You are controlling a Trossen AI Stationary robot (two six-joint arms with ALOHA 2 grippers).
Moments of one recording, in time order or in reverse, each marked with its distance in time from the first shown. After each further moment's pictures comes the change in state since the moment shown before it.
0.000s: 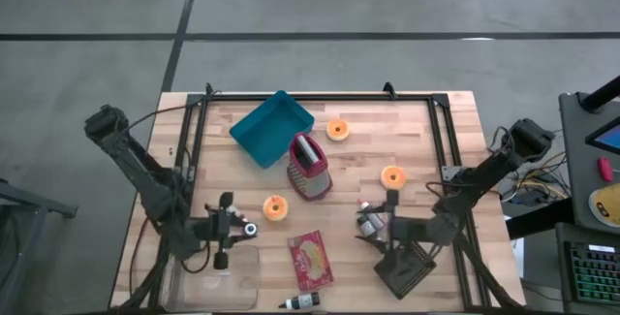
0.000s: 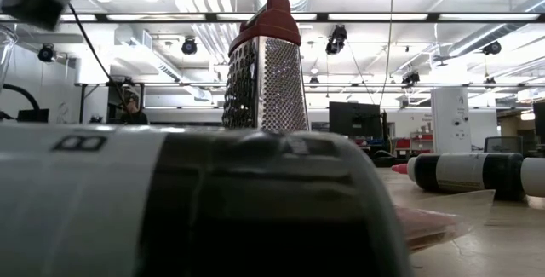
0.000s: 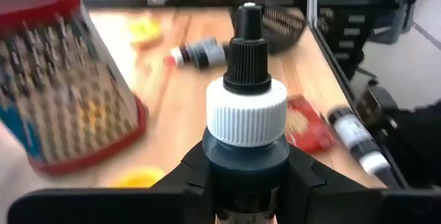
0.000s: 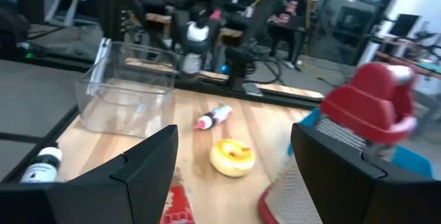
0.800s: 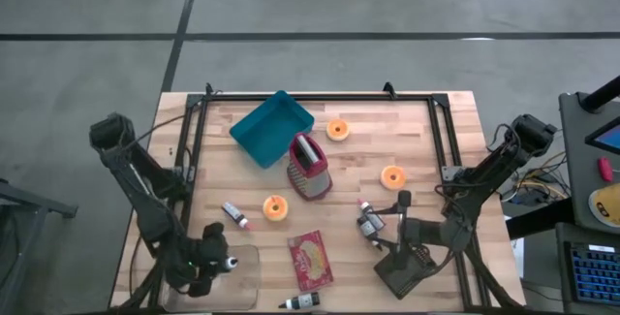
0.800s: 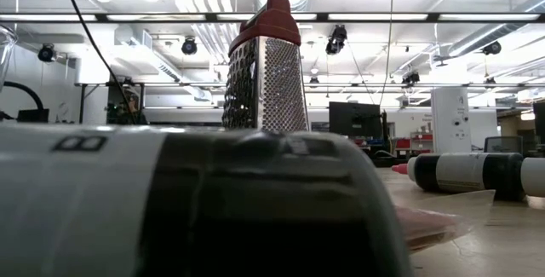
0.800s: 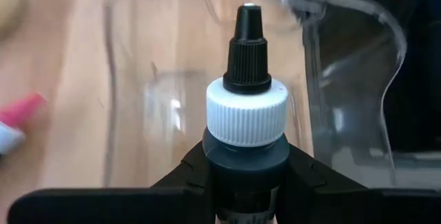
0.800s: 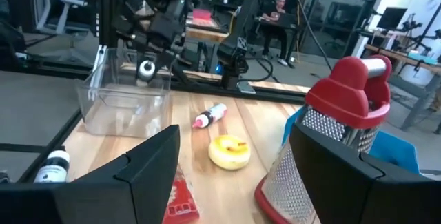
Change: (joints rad) left arm -0.140 0.183 0.094 -0.255 0.465 -0.492; right arm 0.078 -0.054 -0.007 -0.069 0.105 0.055
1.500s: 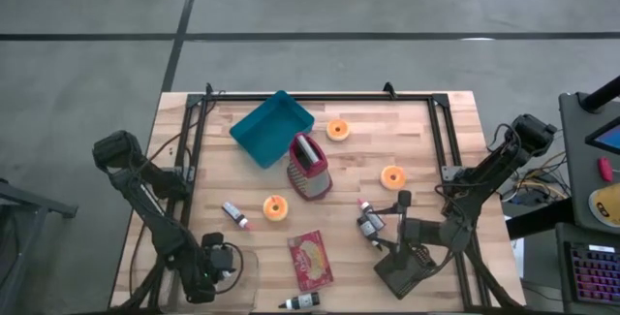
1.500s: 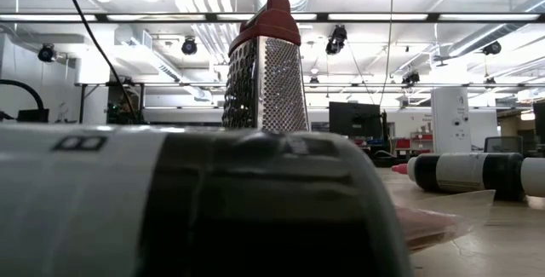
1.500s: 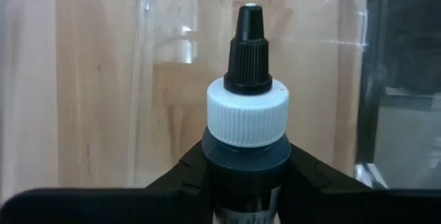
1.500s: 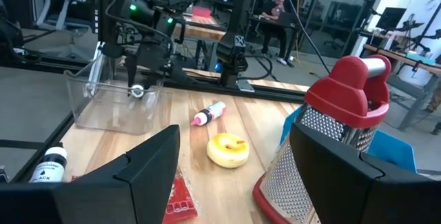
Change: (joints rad) left arm 0.016 0.197 0.004 0.012 0.255 -0.067; right arm 0.000 0.000 0.003 -0.018 0.001 0.005
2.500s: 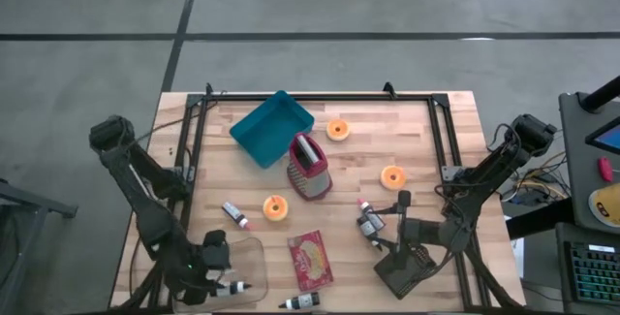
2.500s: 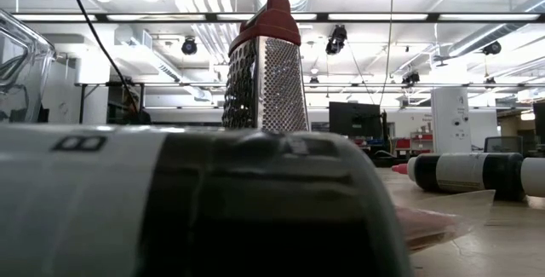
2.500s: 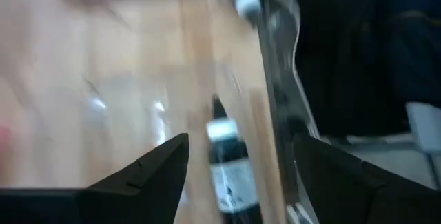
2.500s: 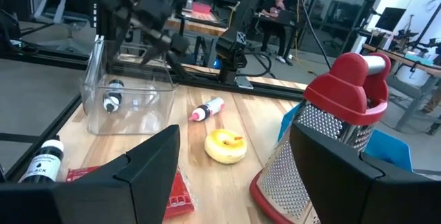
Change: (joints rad) left arm 0.000 -0.211 0.082 -0.039 -0.221 0.171; right arm 0.000 0.000 -0.002 -0.021 0.002 0.000
